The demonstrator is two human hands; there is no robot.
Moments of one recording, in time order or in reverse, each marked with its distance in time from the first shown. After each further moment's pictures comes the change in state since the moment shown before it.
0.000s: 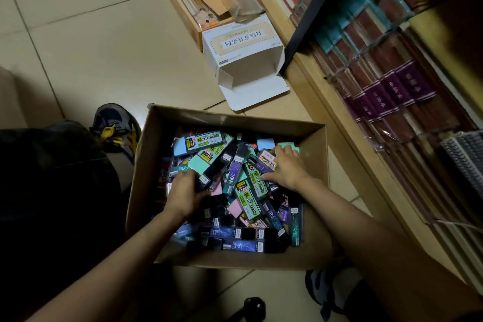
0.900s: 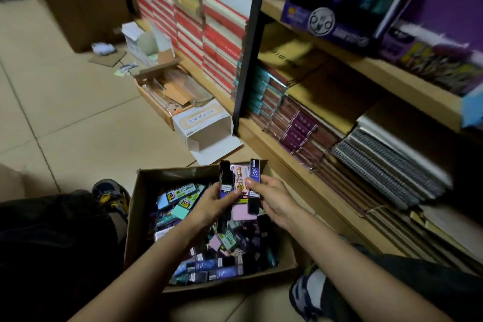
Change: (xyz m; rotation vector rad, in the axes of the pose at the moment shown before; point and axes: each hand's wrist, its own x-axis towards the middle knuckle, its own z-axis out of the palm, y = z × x) left_hand -0.096 0.141 -0.040 -0.829 -0.302 0.303; right_hand -0.165 -0.036 -0.085 1.625 0.150 -0.025
